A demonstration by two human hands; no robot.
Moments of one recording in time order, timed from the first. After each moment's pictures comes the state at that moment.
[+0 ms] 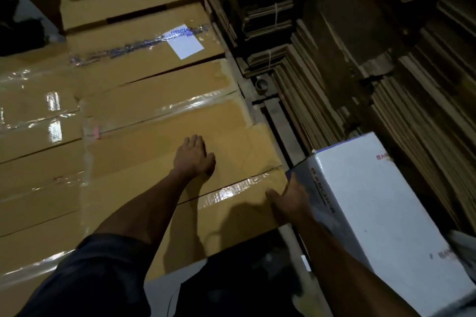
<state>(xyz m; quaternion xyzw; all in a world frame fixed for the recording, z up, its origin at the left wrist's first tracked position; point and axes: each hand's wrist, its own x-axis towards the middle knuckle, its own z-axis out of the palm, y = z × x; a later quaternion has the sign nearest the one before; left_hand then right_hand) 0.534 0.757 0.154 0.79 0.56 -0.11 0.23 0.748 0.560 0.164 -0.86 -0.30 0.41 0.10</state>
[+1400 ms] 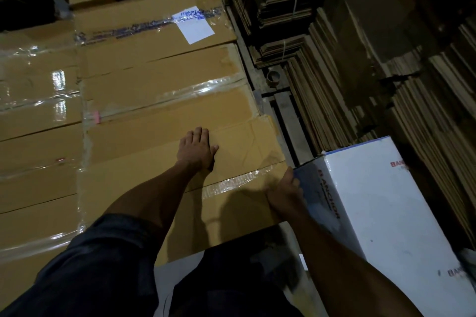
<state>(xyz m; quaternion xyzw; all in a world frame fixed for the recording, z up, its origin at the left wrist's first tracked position) 0.541 0.762 0.127 0.76 0.58 -0.19 0.21 0.735 0.590 0.134 -0.86 -0.33 0.38 0.04</state>
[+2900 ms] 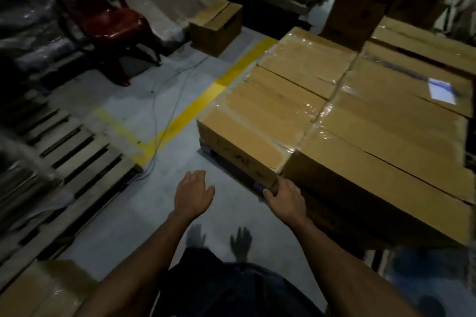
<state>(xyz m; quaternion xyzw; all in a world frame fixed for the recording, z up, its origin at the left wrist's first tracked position) 0.088 0.162 0.207 0.42 0.87 0.09 0.24 0.301 0.290 0.234 -0.56 -0.77 0.31 -0.07</state>
